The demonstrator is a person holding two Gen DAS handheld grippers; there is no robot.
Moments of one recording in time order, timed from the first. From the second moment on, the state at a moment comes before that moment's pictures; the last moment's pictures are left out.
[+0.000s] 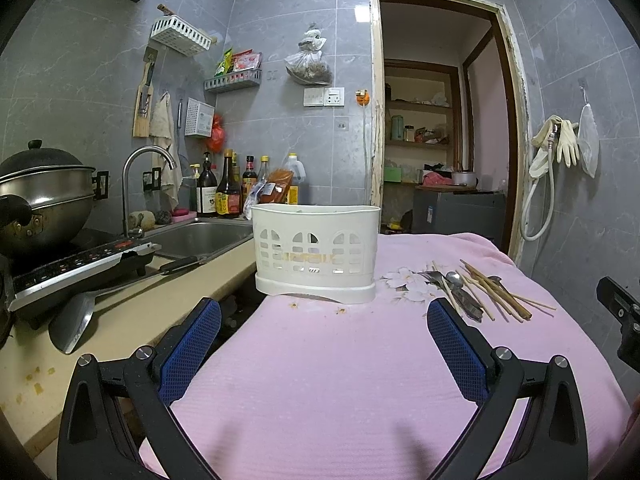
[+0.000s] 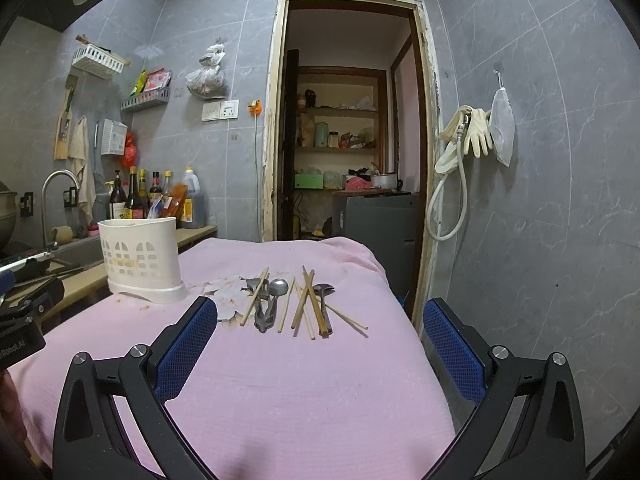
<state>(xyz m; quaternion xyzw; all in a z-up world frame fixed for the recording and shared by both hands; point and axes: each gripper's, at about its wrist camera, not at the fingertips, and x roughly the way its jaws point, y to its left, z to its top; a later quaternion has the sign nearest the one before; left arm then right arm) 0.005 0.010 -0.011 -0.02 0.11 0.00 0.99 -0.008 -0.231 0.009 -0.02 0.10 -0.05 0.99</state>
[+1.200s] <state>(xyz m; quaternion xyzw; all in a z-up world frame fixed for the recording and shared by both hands) 0.021 -0.003 0.004 0.00 0.10 -0.02 0.99 0.001 -0.241 0.012 -0.03 0.11 -0.06 0.99</state>
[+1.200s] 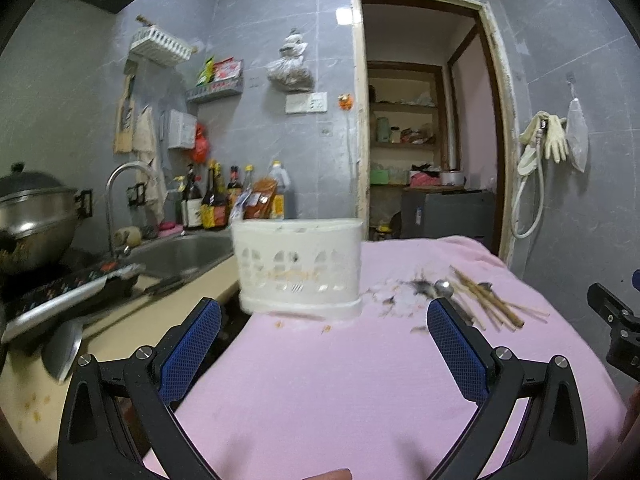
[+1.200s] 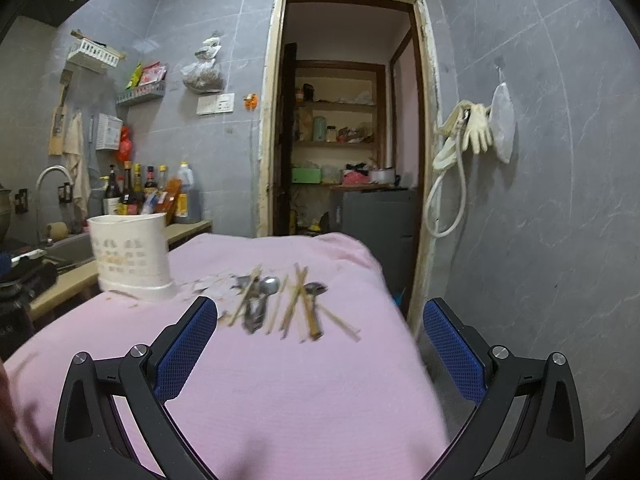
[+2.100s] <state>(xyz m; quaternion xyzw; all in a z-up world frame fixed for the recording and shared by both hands) 0.227 -0.094 0.011 0.03 0.32 -0.22 0.92 0.193 -0.313 0.031 -0.11 0.28 0.09 0.95</state>
